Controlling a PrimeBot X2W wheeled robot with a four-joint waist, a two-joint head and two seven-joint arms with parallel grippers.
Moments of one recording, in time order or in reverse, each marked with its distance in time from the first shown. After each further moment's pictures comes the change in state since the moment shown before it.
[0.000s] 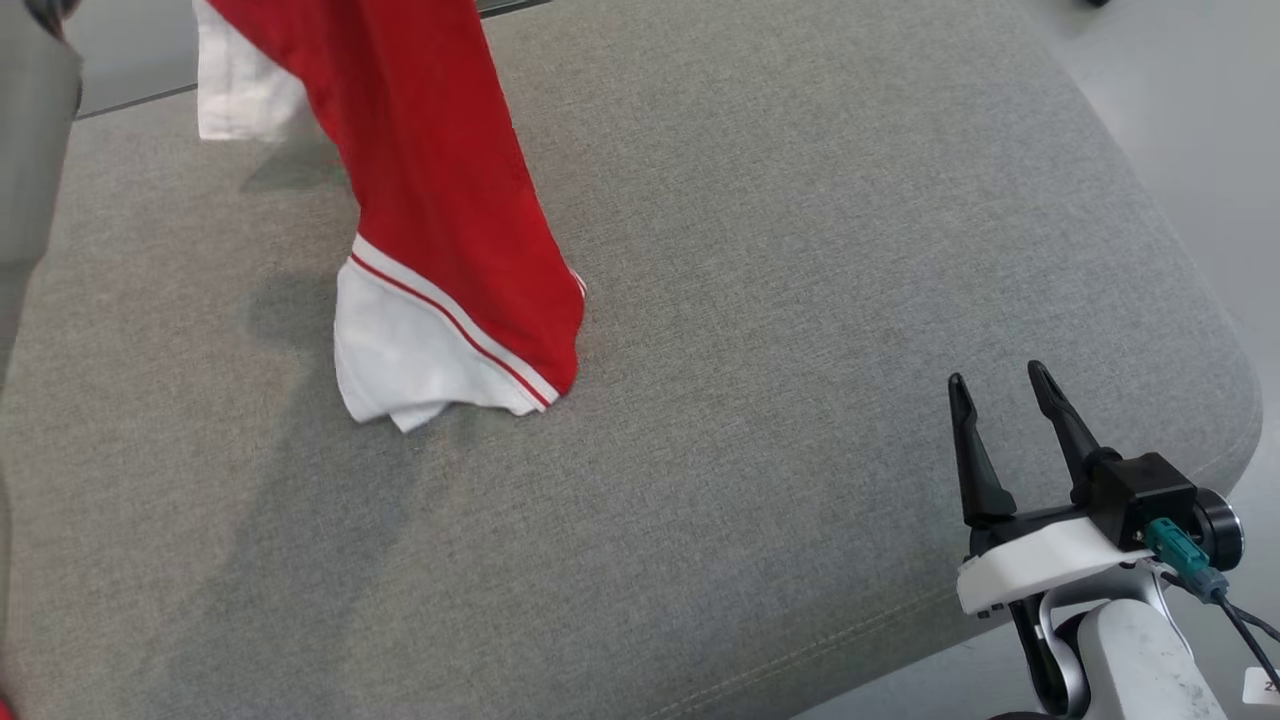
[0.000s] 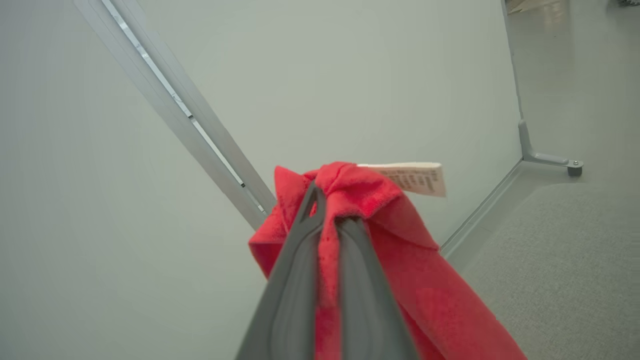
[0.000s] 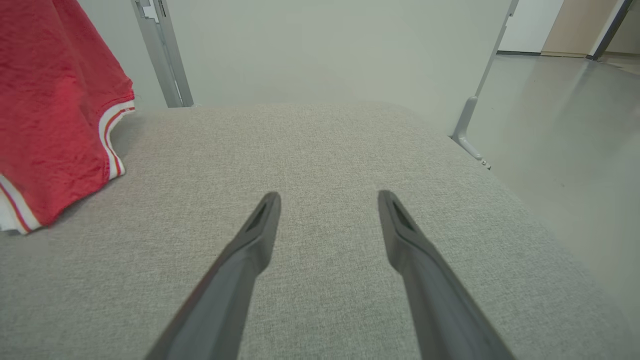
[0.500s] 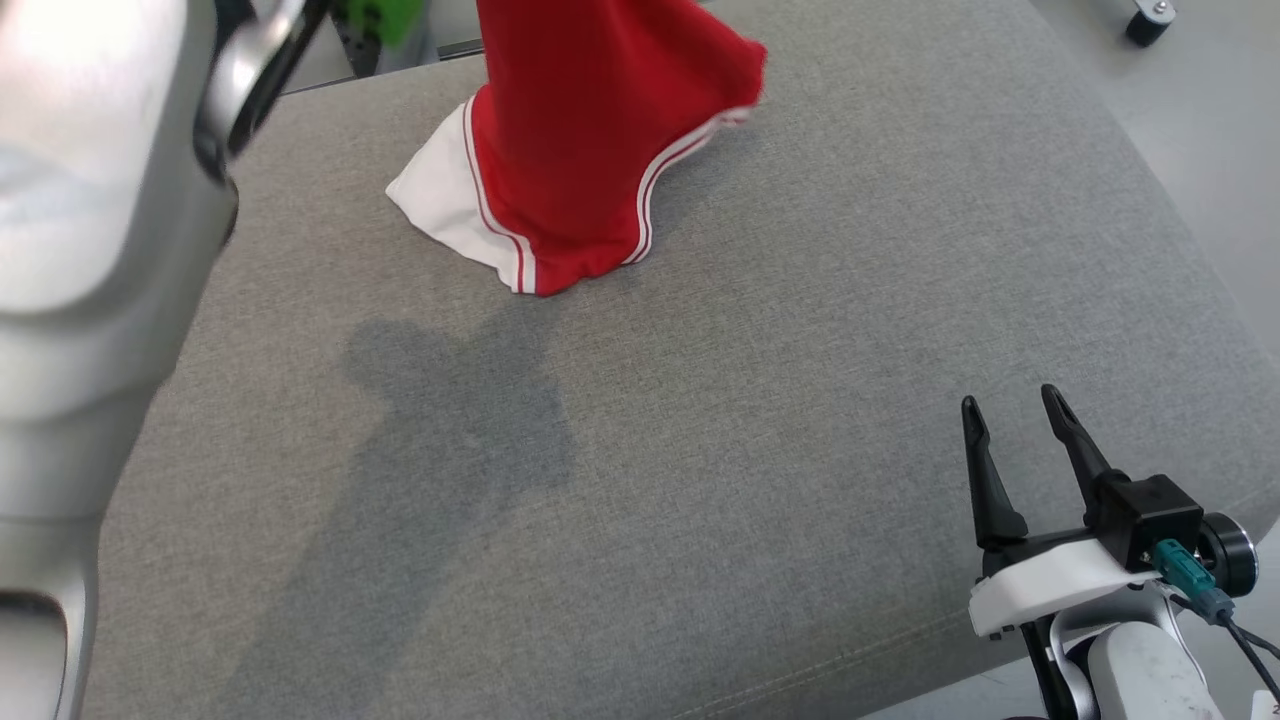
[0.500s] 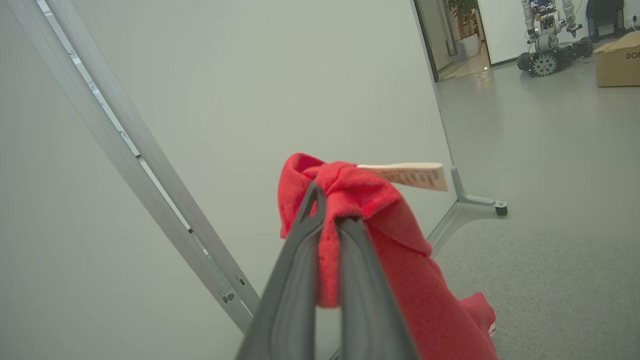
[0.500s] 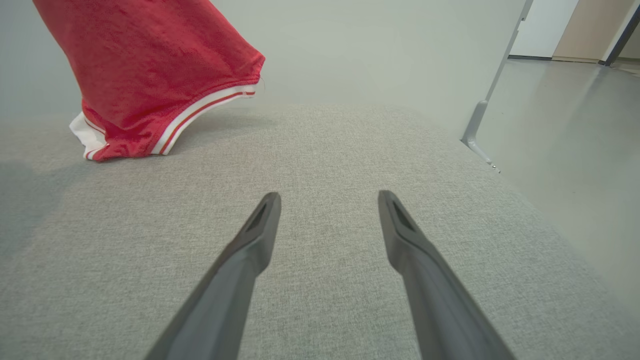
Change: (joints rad) left arm 0.052 -0.081 -0.067 -0.044 -0.106 -0.009 -0.219; right arm 0.027 0.000 -0.030 -0.001 -0.020 0.000 0.000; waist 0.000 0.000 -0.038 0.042
